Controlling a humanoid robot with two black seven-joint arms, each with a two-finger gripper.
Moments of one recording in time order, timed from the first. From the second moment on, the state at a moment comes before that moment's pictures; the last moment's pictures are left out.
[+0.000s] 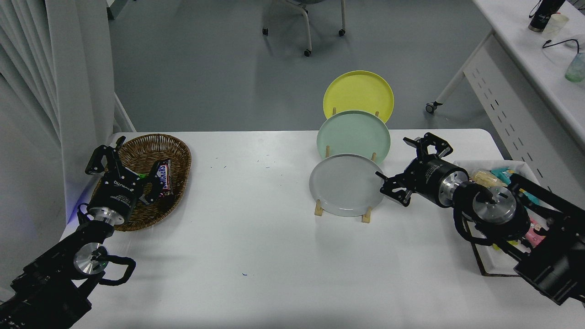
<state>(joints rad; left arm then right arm) -0.48 0.37 -0.93 -0.59 0.16 -0.52 -0.54 0.73 -0.54 0.51 1.28 0.44 -0.32 0.06</state>
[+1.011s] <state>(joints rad) -0.48 0.37 -0.93 -0.59 0.16 -0.52 -0.54 0.78 -0.26 0.55 1.03 0.36 -0.31 0.11</state>
